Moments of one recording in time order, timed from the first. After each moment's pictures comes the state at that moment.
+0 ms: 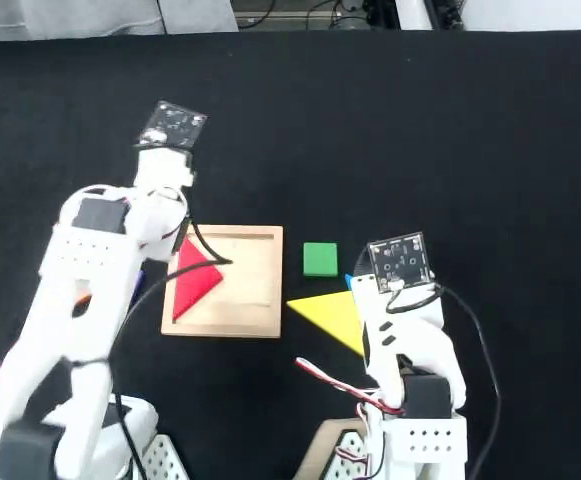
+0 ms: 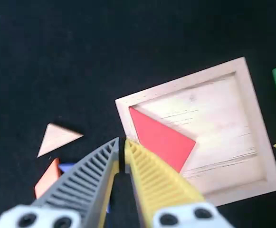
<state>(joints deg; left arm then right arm) 3.0 -26.9 33.7 64.3 -11.9 0.9 -103.5 96.7 43.5 15.6</state>
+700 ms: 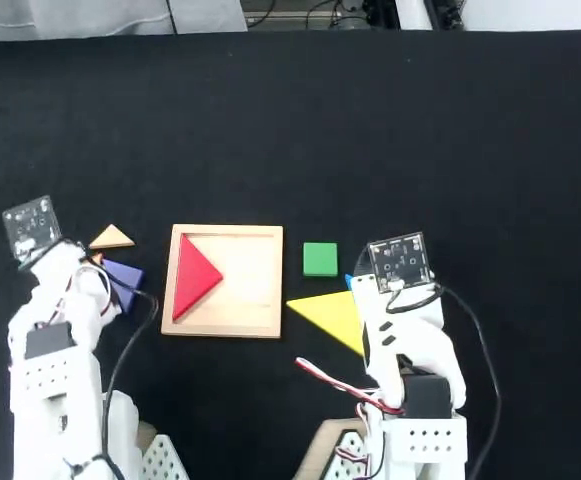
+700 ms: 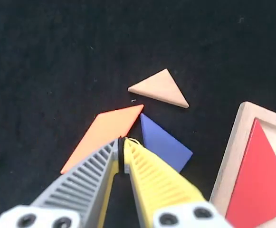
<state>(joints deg) -21.8 -60.4 81.2 36.4 2.6 0.9 -103.5 96.7 43.5 15.6</state>
